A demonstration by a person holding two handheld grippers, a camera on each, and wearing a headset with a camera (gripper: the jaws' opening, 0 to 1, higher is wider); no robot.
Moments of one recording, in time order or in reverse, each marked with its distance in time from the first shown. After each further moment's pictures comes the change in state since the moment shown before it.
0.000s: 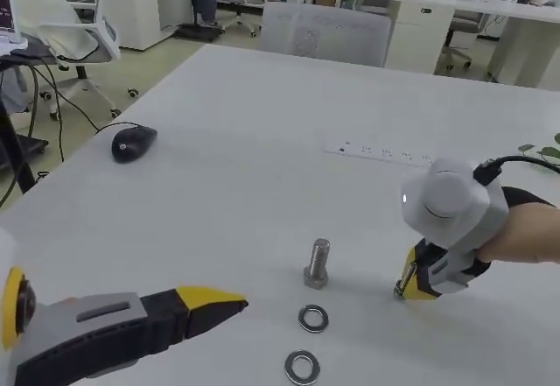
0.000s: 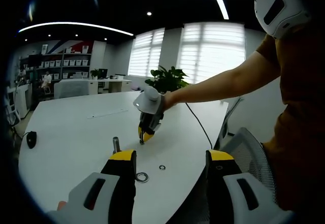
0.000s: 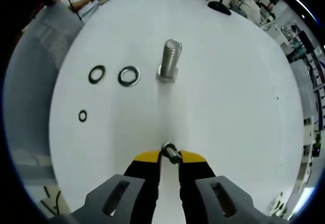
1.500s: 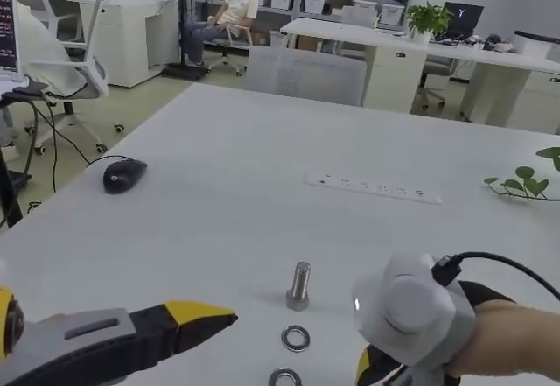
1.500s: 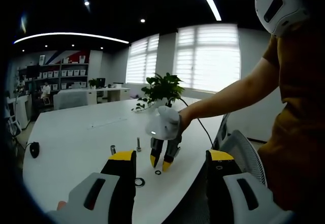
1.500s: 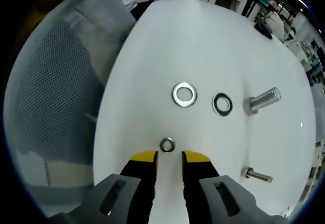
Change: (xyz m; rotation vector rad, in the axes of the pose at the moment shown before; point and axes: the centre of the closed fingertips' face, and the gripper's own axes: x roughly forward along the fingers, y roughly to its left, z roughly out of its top) left arm -0.014 -0.027 0.013 0.065 -0.048 -0.002; right arm 0.002 0.136 0.039 -0.128 -0.055 0.149
